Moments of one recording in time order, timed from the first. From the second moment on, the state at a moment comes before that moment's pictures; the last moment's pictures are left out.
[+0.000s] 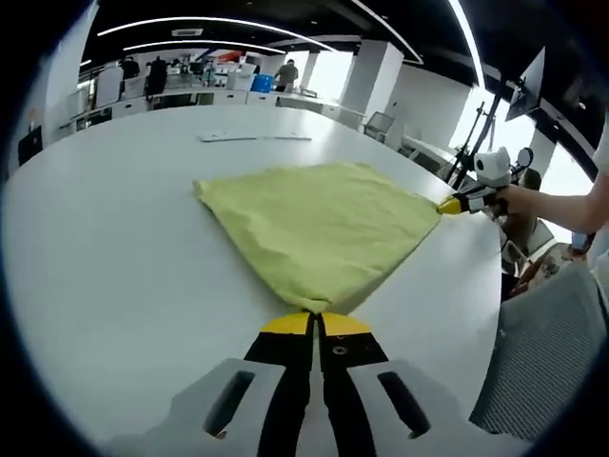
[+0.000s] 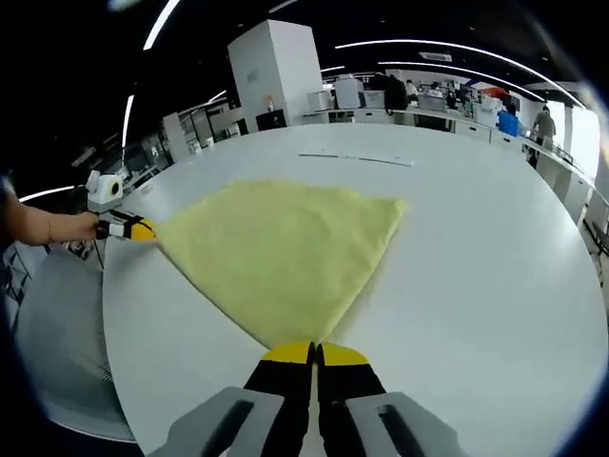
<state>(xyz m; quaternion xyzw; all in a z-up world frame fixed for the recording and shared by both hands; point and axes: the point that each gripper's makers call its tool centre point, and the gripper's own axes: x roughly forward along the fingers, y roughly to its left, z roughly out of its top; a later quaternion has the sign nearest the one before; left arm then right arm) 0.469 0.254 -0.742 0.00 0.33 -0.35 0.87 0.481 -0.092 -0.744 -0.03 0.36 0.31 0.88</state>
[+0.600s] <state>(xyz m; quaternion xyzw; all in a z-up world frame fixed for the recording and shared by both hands) 0.453 0.252 -0.748 0.04 0.35 -0.37 0.86 0.463 -0.104 -0.742 -0.03 0.38 0.30 0.87</state>
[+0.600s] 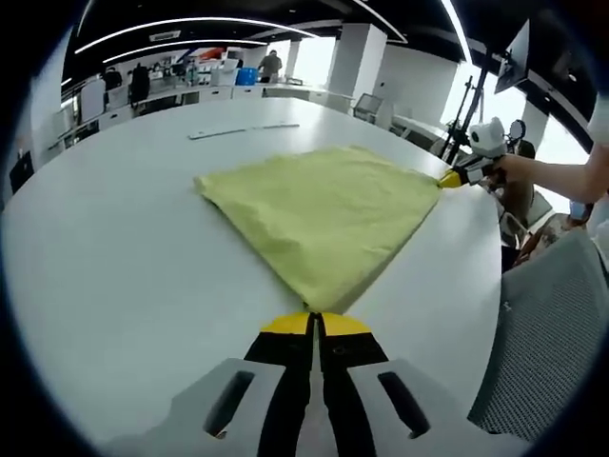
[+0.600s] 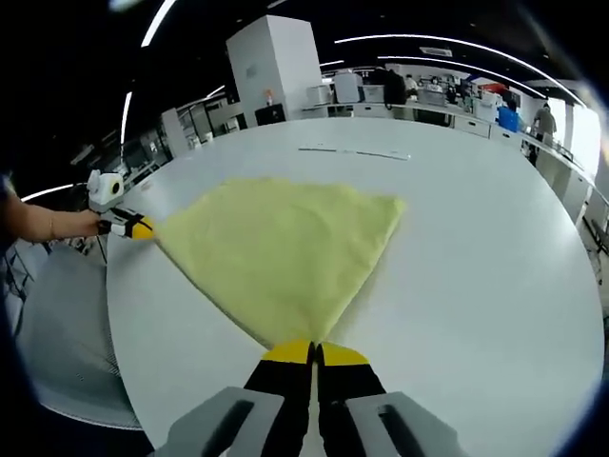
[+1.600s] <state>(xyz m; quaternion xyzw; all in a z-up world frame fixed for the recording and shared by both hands) 0.432 0.253 -0.755 0.03 0.37 -0.35 0.86 0.432 -0.102 -0.747 -0.04 0.40 0.30 0.87</state>
